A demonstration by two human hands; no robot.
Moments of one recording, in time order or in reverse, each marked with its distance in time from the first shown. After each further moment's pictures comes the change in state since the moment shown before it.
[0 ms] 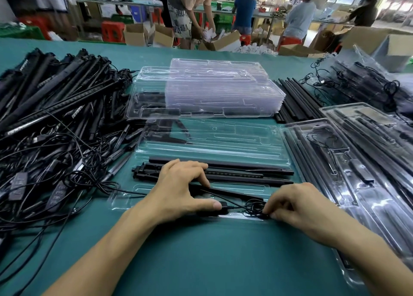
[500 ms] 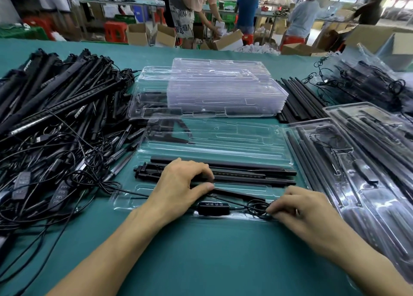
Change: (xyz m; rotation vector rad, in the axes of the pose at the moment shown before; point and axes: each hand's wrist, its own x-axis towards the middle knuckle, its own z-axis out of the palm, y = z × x) left_hand 0.005 -0.001 0.004 0.039 0.132 0.030; right_hand -0.013 0.008 0.021 0.026 0.249 -0.095
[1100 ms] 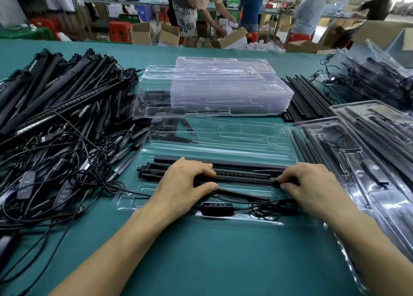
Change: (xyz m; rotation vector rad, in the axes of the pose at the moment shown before) left_hand 0.000 -0.002 0.001 -0.074 0.001 -0.118; right_hand 0.049 0.016 -0.006 -0.226 0.041 0.298
